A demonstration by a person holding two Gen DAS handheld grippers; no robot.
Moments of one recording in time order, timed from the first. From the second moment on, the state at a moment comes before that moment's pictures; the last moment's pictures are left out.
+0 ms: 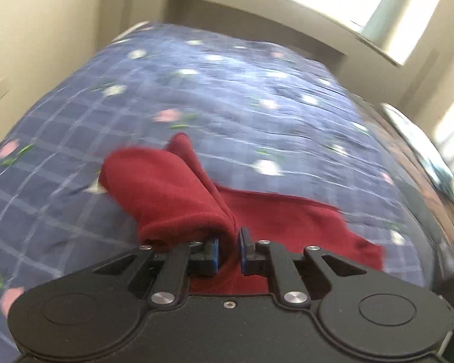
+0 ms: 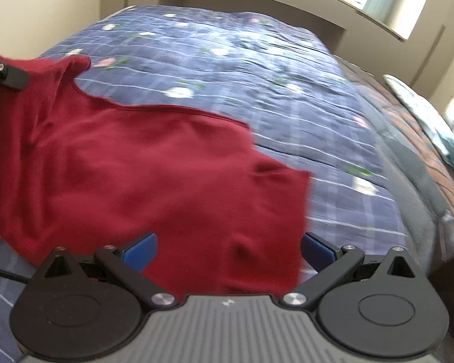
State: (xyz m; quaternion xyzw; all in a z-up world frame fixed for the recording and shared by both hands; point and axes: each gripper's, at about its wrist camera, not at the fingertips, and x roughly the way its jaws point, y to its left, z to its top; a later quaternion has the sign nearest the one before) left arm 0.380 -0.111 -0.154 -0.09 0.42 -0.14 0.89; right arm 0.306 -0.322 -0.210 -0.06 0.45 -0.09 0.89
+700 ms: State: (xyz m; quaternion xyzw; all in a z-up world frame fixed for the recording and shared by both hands) left arm 0.324 -0.260 -0.203 0.01 0.51 -0.26 0.82; right arm 0.245 -0.440 -0.218 -0.03 0.48 -0.17 0.86
